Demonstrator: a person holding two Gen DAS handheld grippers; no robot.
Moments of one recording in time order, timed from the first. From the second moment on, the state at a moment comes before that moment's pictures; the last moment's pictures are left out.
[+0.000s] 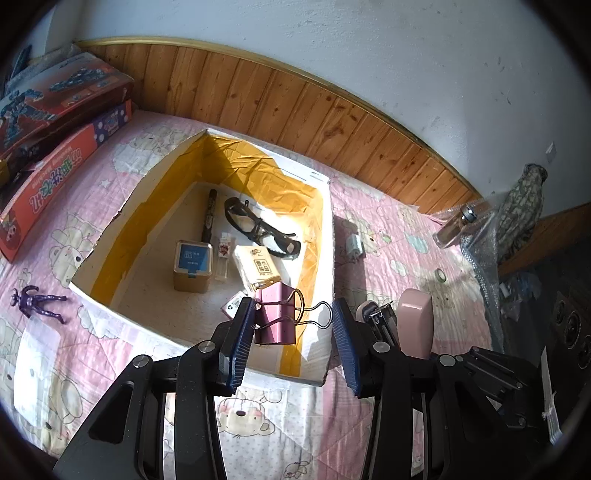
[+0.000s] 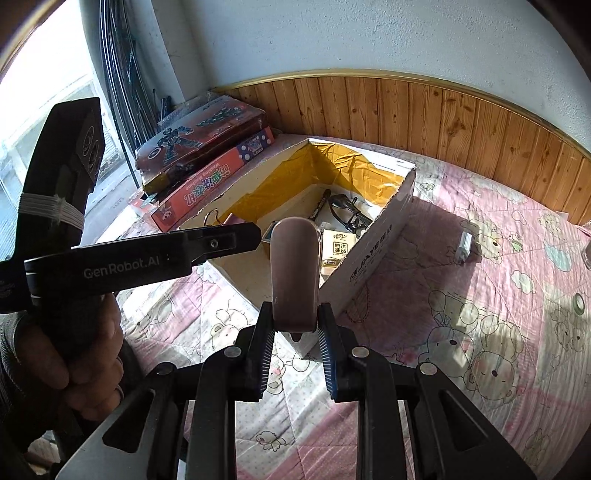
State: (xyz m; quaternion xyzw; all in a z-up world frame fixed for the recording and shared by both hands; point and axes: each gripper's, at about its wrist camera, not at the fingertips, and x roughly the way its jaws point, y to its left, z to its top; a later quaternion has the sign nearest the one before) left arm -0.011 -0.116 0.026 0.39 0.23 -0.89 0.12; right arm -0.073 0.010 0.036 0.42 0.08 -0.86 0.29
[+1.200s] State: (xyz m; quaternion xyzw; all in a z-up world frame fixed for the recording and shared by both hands) left arm -0.067 -0.157 -0.019 0.48 0.19 -0.84 0.16; right arm -0.178 -0.041 0.026 0.46 0.09 -0.83 0.30
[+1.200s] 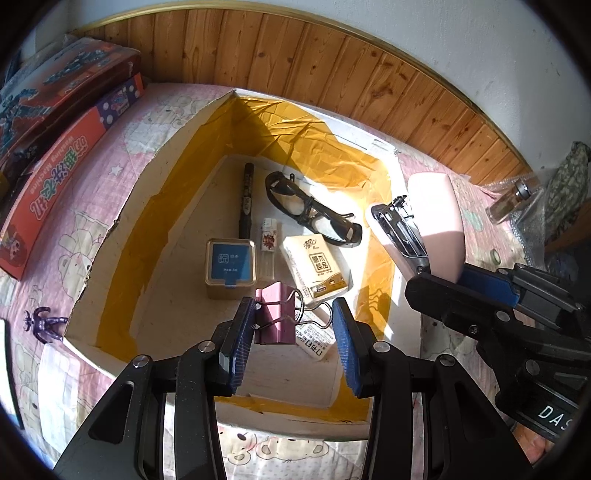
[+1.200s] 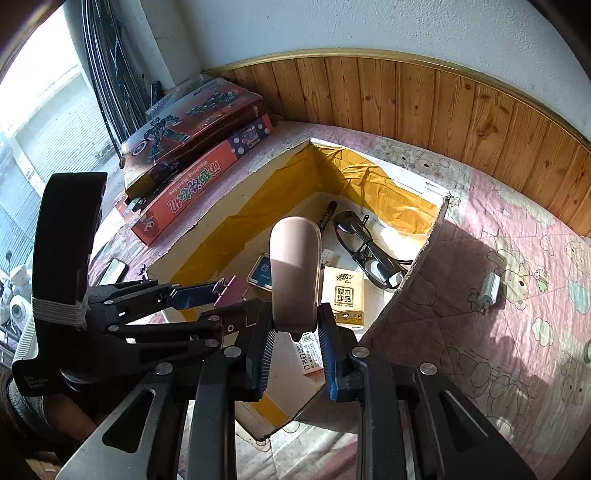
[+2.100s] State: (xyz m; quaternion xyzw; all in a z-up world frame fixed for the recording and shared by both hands) left arm -0.075 -0.196 -0.044 0.52 0.30 -0.79 0.12; right arm -0.274 -0.104 -0.019 0.55 0.11 -0.78 0.28
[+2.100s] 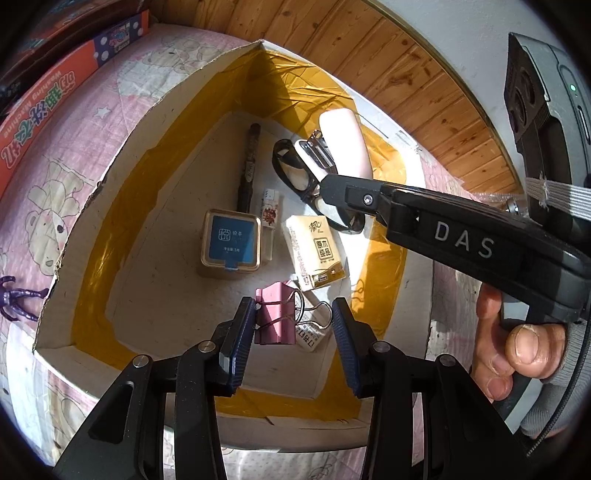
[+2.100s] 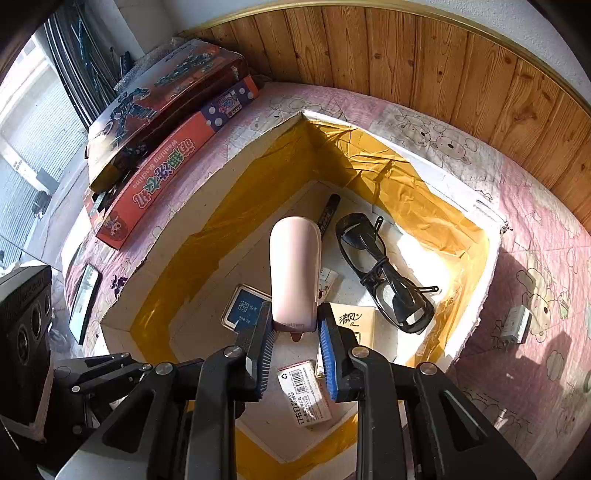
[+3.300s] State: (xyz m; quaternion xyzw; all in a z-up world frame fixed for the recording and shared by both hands) left arm -0.084 -0.202 -0.047 0.56 0.29 -0.76 0.13; right arm -0.316 -0.134 -0.058 0.61 0.11 -0.73 0.28
